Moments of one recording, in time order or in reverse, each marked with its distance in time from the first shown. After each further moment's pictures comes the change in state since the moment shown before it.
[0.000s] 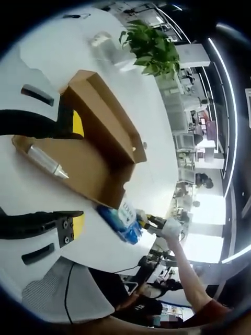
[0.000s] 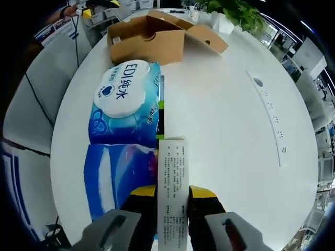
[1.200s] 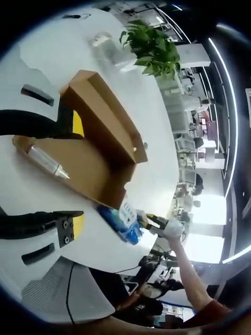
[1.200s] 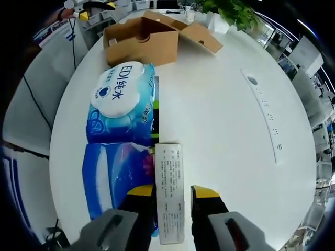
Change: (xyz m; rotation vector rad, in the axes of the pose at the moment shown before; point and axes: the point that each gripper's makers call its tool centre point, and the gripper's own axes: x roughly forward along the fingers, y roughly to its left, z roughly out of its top) left arm -0.001 0.000 -0.001 0.001 0.003 0.001; right arm -0.008 -0.005 0.001 0.028 -0.015 -0.028
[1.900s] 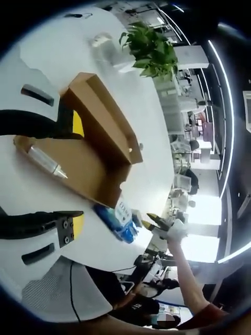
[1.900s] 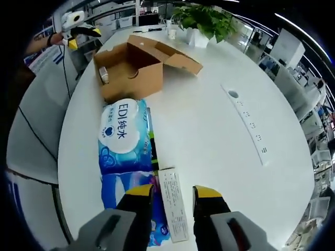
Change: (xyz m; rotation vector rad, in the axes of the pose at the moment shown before) left arm -0.011 0.001 0.004 -0.011 -0.045 -0.001; right arm -0.041 -0.004 0.039 0.142 -0.154 -0.058
